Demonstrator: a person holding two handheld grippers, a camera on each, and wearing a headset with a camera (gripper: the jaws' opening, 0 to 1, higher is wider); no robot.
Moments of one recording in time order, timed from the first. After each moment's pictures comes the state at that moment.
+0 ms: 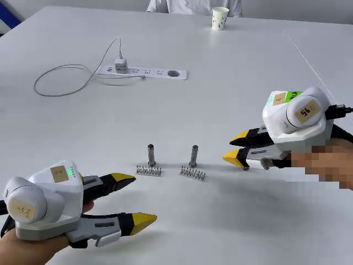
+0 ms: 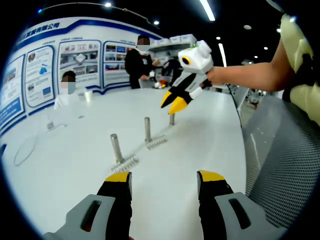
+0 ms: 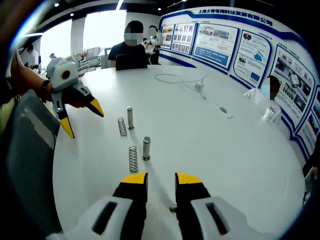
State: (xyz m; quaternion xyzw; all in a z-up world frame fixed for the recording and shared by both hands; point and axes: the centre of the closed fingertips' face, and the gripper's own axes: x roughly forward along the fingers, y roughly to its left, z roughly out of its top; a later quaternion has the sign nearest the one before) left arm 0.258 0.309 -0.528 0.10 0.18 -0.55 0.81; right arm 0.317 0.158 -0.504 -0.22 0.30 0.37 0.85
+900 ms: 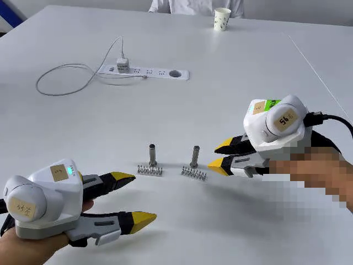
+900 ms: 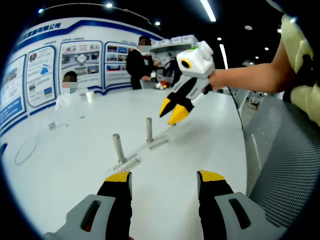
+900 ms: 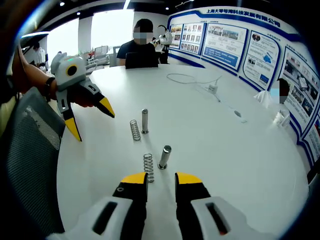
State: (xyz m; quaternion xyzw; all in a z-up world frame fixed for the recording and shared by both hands) left arm 0.260 0.312 -0.527 0.10 0.18 -0.55 0.81; right arm 0.313 0.189 -0.519 -0.22 0.30 0.41 0.83
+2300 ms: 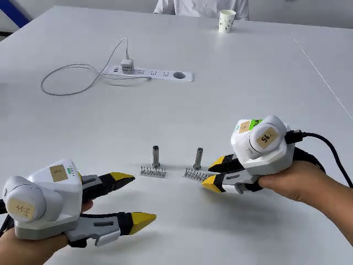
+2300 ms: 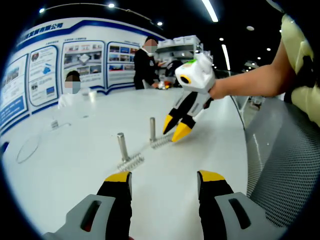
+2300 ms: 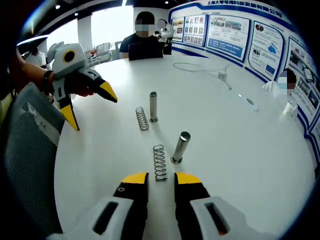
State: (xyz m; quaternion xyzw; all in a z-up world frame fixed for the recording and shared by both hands) left arm 0.263 0.318 -0.526 0.10 0.18 -0.54 0.82; right arm 0.306 0.203 -0.558 -0.20 0.34 0.42 0.82
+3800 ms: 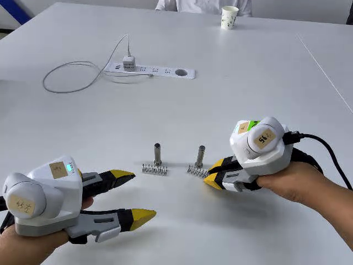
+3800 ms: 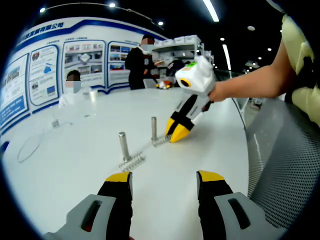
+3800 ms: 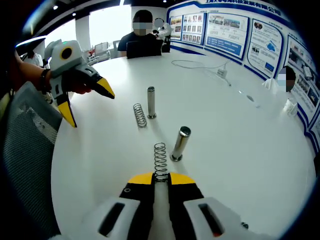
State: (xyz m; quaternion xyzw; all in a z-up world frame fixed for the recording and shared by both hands) left arm 0.266 0.320 -0.528 0.10 0.18 -0.54 0.82; right arm 0.307 0.202 -0.565 -0.20 0.35 0.42 0.82
